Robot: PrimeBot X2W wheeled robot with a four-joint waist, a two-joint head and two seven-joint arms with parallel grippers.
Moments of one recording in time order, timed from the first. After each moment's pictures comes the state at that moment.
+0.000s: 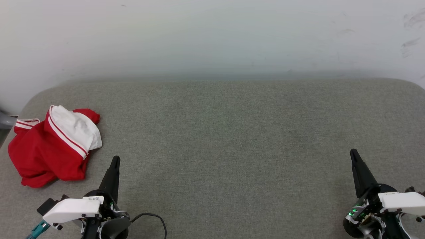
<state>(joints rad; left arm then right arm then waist) -0.11 0.05 0.11 0.25 -1.61 -0.13 0.11 -0.10 -0.05 -0.11 0.25 1.62 0.13 0.11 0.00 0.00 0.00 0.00</state>
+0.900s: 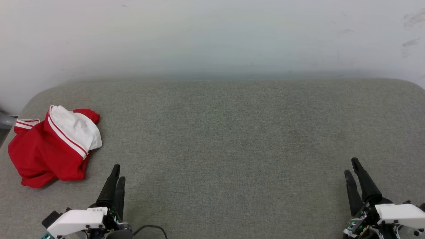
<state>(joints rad) -0.08 0.05 0.11 0.28 -1.61 -0.13 0.11 -0.08 -0.05 -0.11 0.28 1.62 0.13 0.11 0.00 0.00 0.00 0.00</state>
